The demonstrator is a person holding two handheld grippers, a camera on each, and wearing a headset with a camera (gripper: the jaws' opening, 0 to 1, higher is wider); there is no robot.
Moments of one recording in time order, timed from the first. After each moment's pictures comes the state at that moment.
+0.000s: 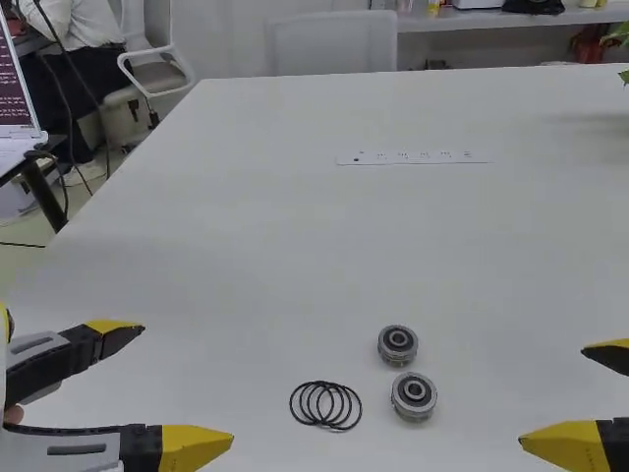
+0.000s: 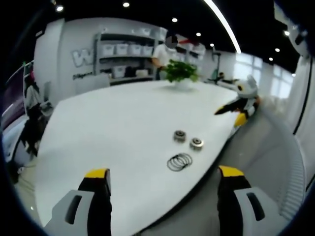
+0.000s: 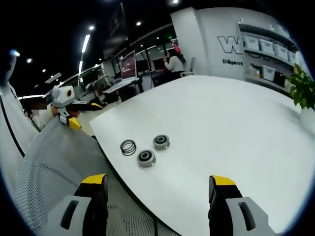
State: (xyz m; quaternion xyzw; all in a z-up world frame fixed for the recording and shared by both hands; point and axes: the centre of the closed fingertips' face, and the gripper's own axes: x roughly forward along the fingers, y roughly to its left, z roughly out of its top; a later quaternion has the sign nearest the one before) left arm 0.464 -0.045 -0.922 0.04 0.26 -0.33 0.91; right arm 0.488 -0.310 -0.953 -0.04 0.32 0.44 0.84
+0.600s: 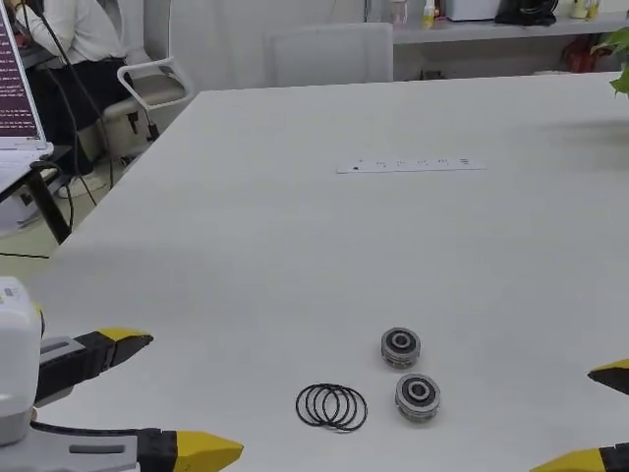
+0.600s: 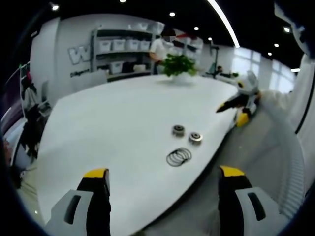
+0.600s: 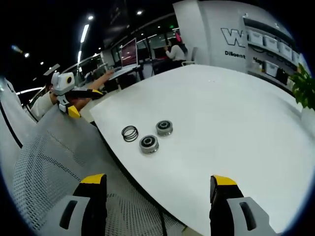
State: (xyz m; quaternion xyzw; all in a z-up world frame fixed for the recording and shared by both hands) left arm 0.460 -0.046 -0.924 0.07 0.27 -0.34 0.90; right arm 0.472 -0.315 -0.967 -0.07 0.36 0.44 0.82
